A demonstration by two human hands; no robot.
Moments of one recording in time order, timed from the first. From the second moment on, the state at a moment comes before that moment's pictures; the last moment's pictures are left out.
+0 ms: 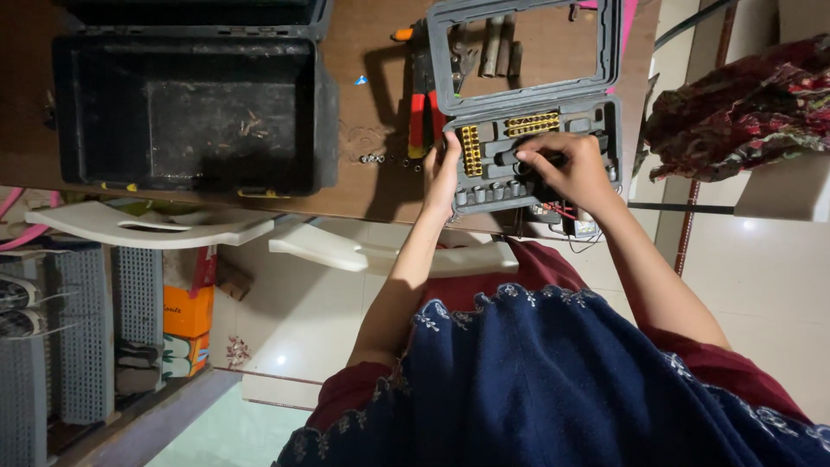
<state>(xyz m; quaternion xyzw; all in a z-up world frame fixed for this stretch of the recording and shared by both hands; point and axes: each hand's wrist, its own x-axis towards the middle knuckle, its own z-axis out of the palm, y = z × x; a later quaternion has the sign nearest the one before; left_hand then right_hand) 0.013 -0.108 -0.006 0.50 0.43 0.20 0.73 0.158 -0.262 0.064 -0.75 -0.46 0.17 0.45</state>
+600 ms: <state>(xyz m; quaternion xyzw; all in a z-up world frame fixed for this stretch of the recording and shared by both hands) 0.013 -0.111 -0.007 0.51 0.42 0.18 0.73 0.173 -0.292 0.030 -0.78 -0.53 0.06 0.32</state>
